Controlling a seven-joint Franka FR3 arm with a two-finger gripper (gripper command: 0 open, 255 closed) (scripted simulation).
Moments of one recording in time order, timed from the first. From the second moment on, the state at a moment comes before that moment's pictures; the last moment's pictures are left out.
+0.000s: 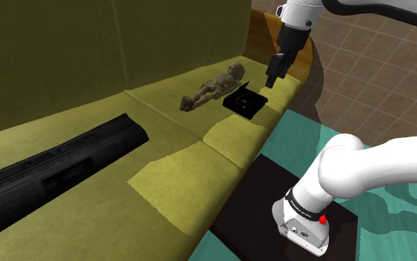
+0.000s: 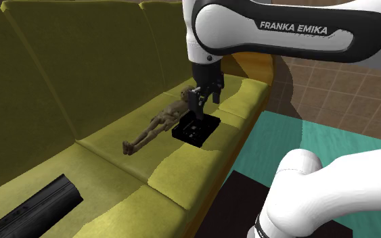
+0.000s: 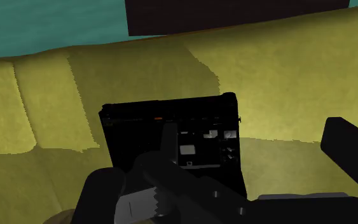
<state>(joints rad) 0.02 -0.80 0.04 -2.29 -0.11 1.46 0.04</state>
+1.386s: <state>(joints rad) -0.14 -0.66 0.09 -2.46 0.14 1.95 0.60</state>
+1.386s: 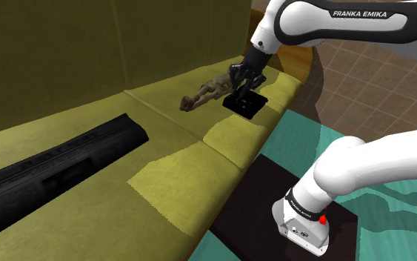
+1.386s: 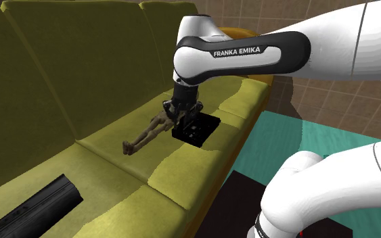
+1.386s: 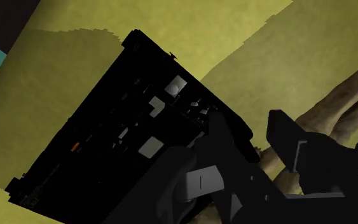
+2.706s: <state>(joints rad) -0.14 -0.65 0.08 -2.31 0.13 1.81 0.61</state>
